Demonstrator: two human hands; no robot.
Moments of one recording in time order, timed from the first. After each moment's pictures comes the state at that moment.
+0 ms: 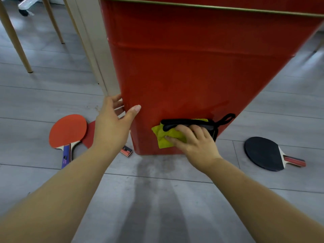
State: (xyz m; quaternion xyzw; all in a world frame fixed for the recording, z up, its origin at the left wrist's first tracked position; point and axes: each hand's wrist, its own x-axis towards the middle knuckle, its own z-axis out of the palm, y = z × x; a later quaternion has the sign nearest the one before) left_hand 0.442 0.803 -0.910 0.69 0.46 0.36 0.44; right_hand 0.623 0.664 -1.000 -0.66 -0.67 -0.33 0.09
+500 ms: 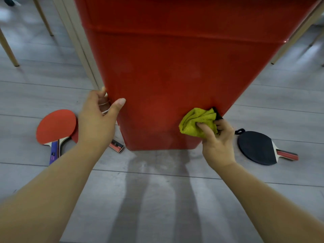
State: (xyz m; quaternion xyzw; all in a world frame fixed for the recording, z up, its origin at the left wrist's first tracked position) left_hand 0.447 0.798 -0.920 0.69 0.48 0.38 0.39; right_hand 0.672 0.616 -1.035 -0.80 -0.49 -0.18 0.30
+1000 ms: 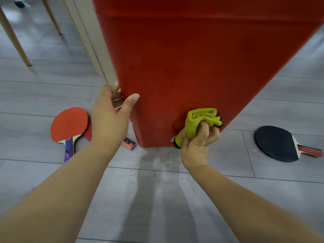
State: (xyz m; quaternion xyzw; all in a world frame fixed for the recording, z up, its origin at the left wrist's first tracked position) left_hand 0.441 0.803 -0.921 0.71 0.46 0.38 0.39; right_hand 0.581 0.684 -1.069 -0.78 -0.36 -0.13 0.50
